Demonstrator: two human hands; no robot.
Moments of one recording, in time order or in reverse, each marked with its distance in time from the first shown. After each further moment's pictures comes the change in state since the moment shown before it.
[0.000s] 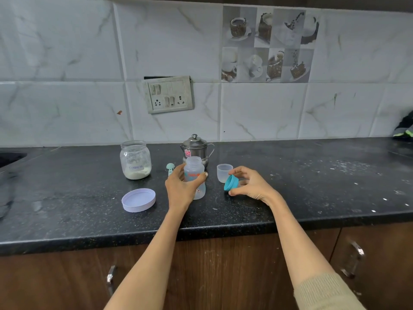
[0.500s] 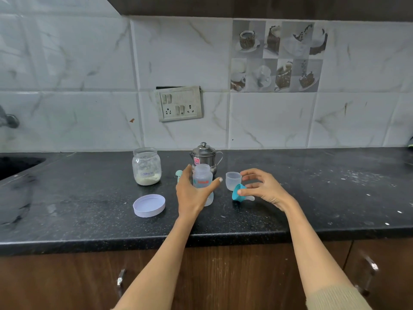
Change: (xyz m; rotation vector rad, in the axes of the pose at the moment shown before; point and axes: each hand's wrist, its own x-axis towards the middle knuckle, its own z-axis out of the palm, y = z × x) left_hand -0.006 0.009 0.002 -0.030 0.030 -0.026; right_hand -0.004 -0.011 -0.014 0.078 0.034 -0.070
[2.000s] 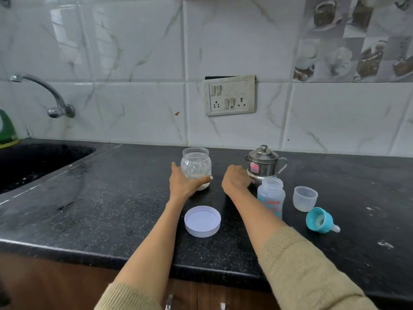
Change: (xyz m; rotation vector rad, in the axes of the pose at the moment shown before) left_hand 0.139 -0.073 -0.116 0.262 0.056 -0.276; right_hand 0.151 -0.074 0.217 -0.921 0.097 0.282
